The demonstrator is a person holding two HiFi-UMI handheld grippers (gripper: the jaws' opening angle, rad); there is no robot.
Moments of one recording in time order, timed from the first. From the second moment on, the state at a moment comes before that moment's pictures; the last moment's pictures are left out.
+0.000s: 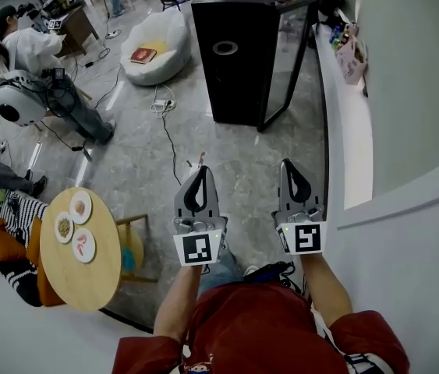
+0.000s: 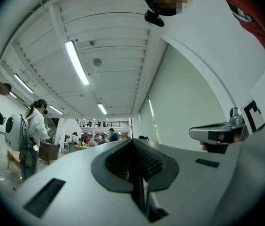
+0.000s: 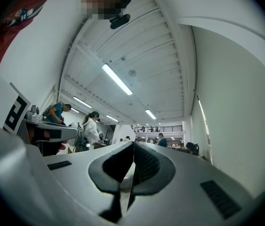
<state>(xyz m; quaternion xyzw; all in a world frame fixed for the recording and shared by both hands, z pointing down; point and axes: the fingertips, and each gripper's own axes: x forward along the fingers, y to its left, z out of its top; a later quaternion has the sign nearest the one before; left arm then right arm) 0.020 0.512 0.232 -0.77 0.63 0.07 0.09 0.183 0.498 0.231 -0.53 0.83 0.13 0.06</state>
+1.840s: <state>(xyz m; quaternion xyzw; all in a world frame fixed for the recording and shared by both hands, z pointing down) -0.134 0.340 0.218 -0.79 0.59 0.12 0.08 0.013 0.334 0.225 -0.56 0.81 0.14 0.07</state>
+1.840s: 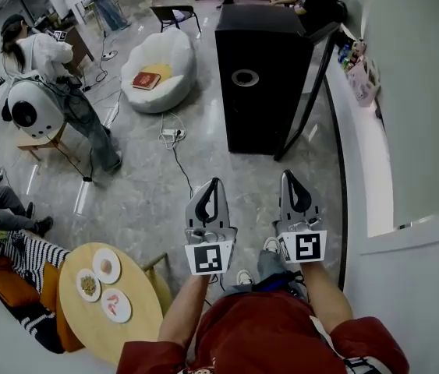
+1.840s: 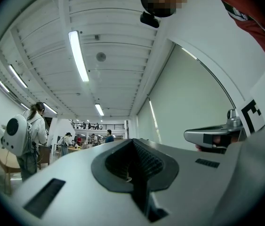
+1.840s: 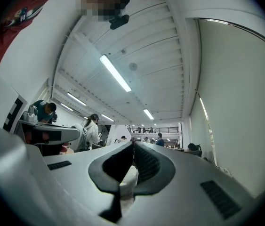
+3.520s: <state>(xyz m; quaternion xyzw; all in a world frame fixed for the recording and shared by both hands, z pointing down) -0.027 0.111 0.213 -0.78 0.61 0.10 0.09 0.112 0.098 0.222 -0.53 0.83 0.13 0.07</state>
